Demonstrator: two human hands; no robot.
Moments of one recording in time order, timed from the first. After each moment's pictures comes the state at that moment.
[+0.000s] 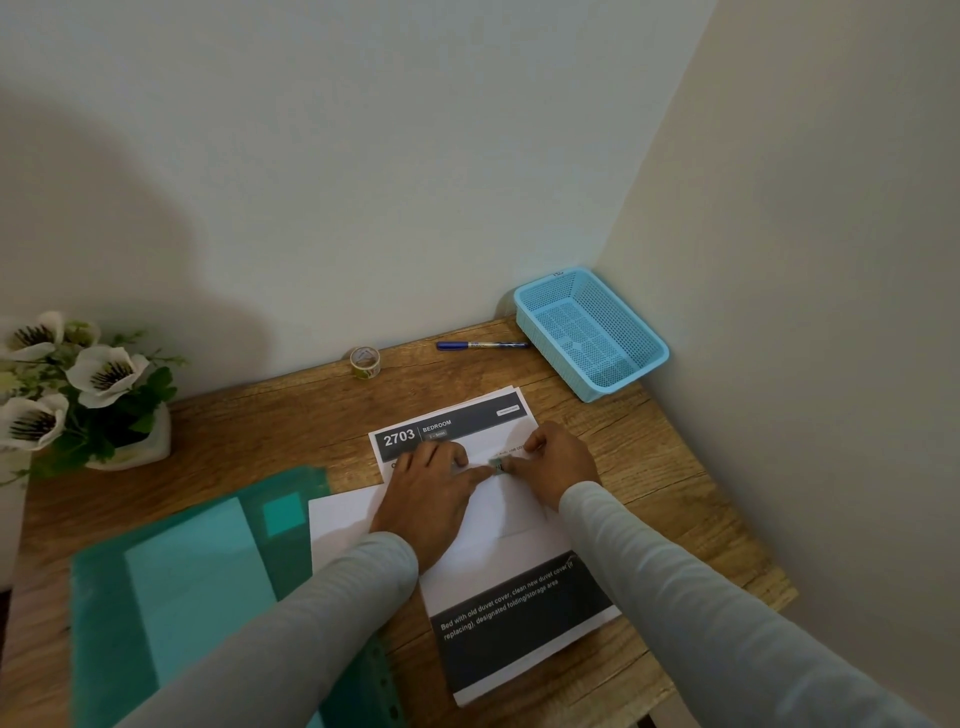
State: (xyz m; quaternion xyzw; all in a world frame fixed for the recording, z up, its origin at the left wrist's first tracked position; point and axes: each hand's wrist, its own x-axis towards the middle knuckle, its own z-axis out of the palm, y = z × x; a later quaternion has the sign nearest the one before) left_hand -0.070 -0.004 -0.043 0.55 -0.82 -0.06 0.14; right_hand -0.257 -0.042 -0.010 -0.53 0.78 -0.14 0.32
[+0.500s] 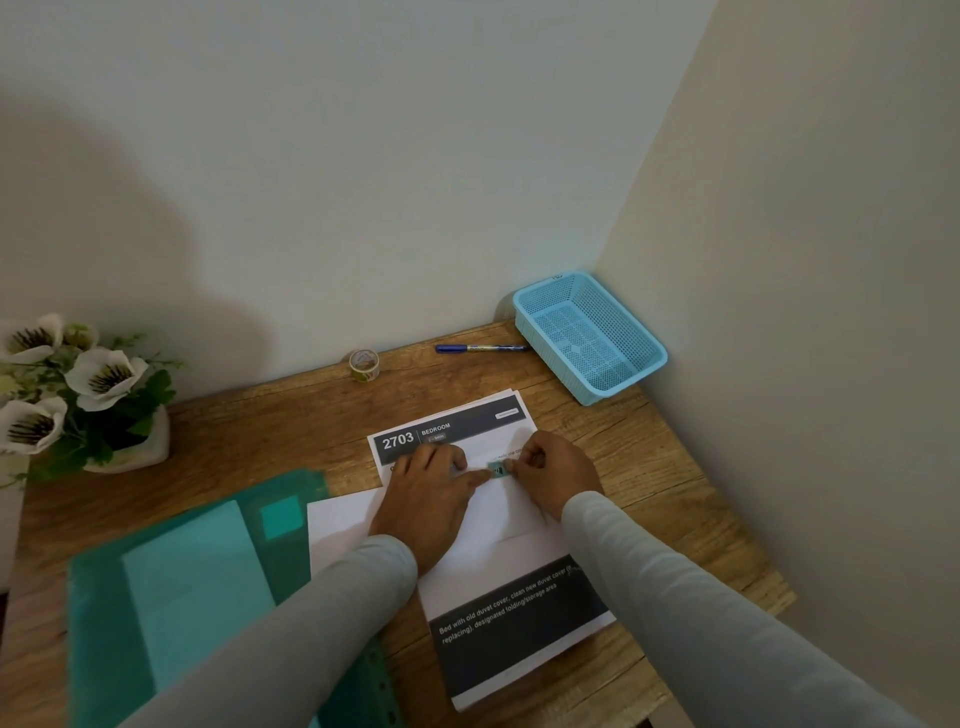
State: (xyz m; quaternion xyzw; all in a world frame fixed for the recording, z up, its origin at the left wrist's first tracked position) left_hand -0.070 -0.006 -0.045 0.55 -0.82 -0.09 0.14; right_hand -0.260 -0.036 -0.010 -0.55 0.76 -0.13 0.32
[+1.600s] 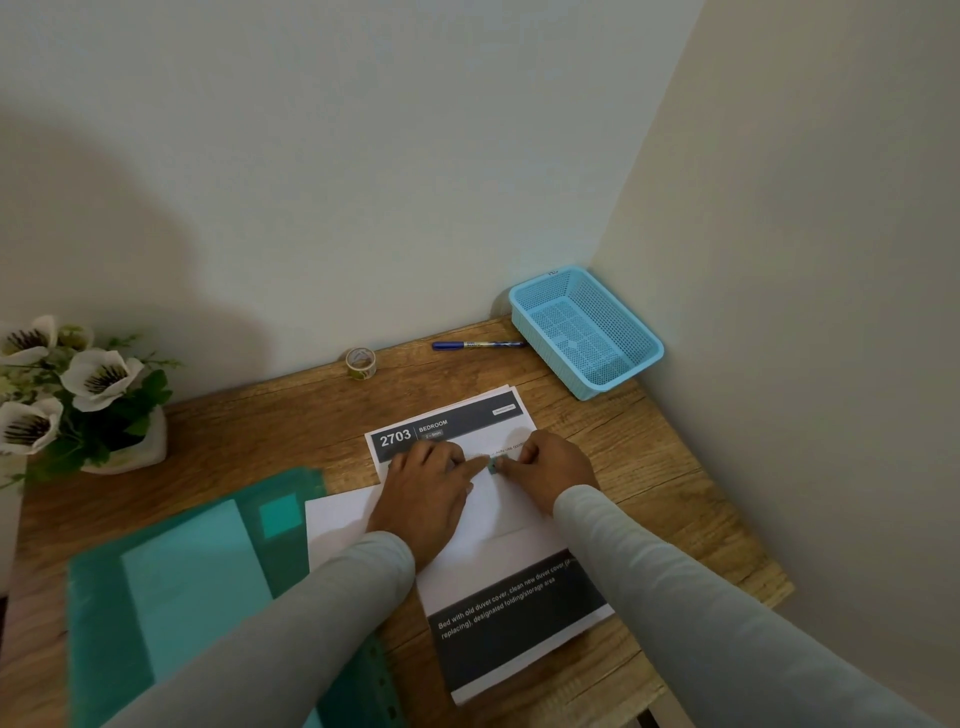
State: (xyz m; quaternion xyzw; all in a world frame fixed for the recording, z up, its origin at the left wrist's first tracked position) left_hand -0.067 -0.007 -0.053 0.55 -0.81 -0.09 0.15; right_hand -0.254 -0.034 -0.004 -0.55 0.77 -0.08 0.31
